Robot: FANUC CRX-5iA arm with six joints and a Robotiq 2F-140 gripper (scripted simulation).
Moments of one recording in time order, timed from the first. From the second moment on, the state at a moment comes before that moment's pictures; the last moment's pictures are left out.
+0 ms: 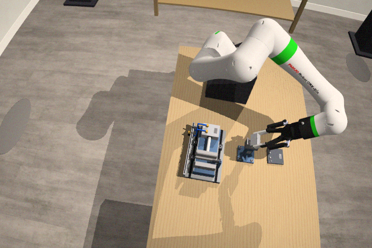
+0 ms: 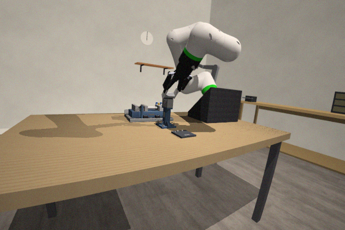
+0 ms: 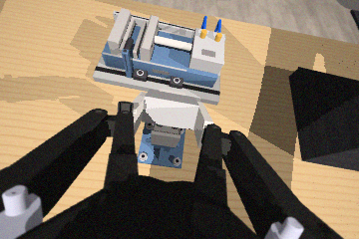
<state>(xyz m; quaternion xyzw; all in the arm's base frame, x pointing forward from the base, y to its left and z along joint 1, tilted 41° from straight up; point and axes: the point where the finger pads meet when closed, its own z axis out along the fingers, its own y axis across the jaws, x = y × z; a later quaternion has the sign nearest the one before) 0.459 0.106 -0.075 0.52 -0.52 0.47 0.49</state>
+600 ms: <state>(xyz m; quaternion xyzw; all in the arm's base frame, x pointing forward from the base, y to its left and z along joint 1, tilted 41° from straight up) 0.458 0.098 -0.084 0.52 -0.52 0.47 0.49</state>
